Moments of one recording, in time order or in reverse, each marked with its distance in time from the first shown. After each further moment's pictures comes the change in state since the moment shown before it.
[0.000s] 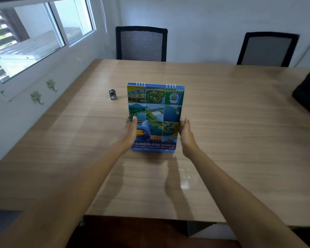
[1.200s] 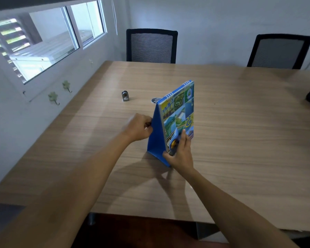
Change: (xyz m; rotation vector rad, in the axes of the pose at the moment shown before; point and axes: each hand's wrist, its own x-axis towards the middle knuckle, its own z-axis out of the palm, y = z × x) left_hand -0.020 0.041 -0.059 0.731 -0.134 0.518; right_hand -0.021 0.080 0.047 -0.943 0.176 -0.390
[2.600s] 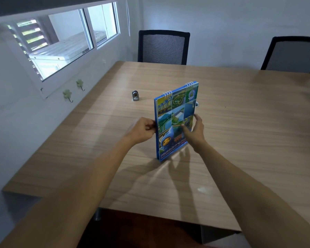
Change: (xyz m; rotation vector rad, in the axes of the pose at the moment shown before) left_hand -0.011 -0.023 0.007 -0.405 -0.006 -0.240; right_hand 0.077 -0.017 -0.031 0.512 0.014 0.234
